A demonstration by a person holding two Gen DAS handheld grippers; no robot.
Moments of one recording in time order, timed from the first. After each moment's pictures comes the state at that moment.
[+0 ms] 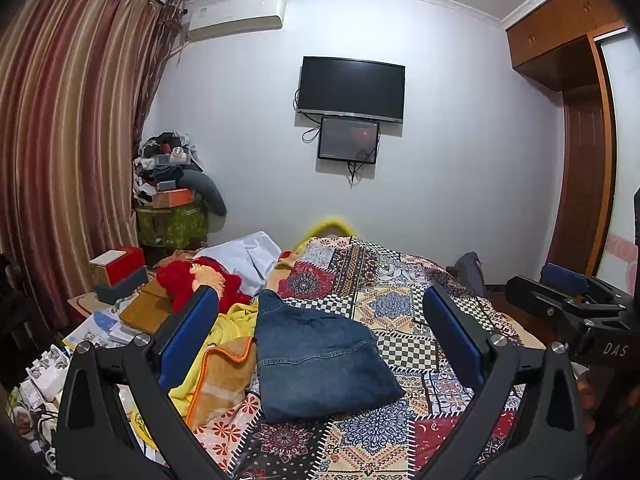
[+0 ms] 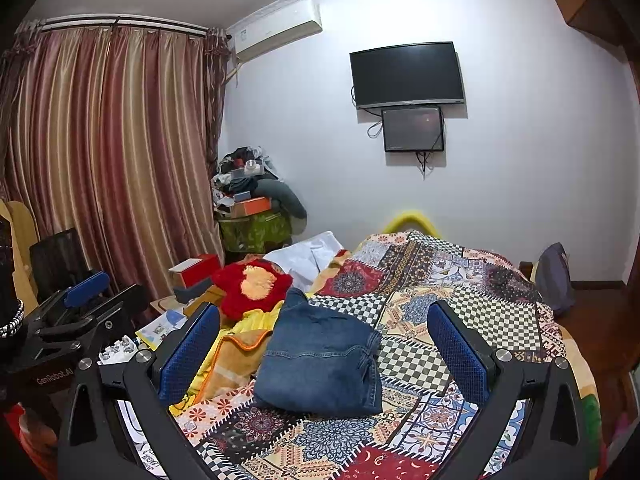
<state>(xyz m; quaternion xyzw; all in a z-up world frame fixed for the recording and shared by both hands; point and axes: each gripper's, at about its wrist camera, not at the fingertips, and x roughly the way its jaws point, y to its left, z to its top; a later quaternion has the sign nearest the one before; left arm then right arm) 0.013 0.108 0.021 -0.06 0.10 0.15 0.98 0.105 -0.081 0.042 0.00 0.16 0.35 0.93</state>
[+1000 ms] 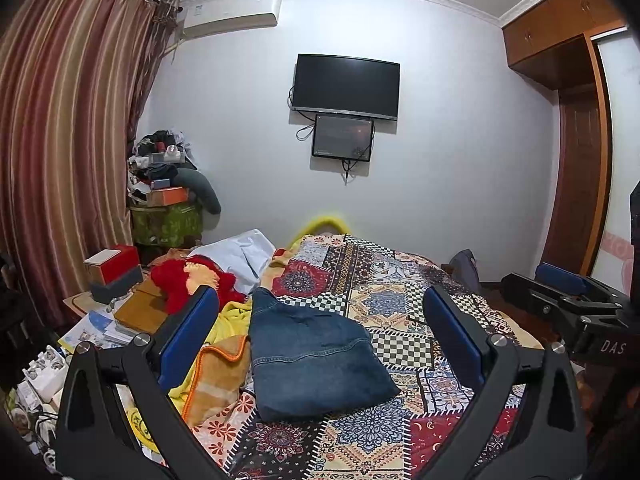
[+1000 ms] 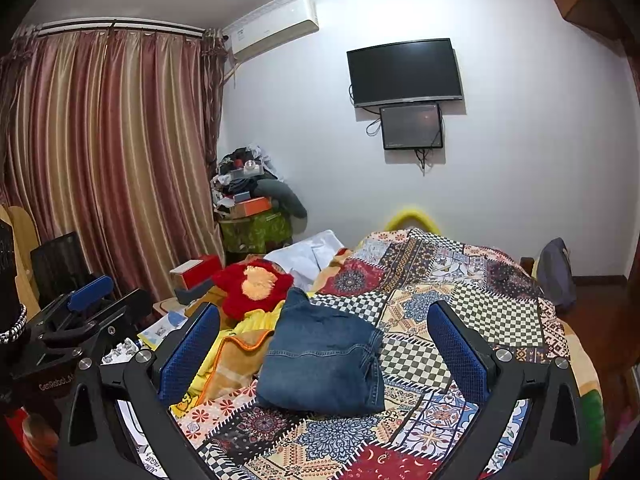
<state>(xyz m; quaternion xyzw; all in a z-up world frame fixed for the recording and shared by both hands) 0.017 0.109 0.019 -0.06 0.11 0.14 0.98 0.107 -0.082 0.040 0.00 0.16 0.35 0.92</state>
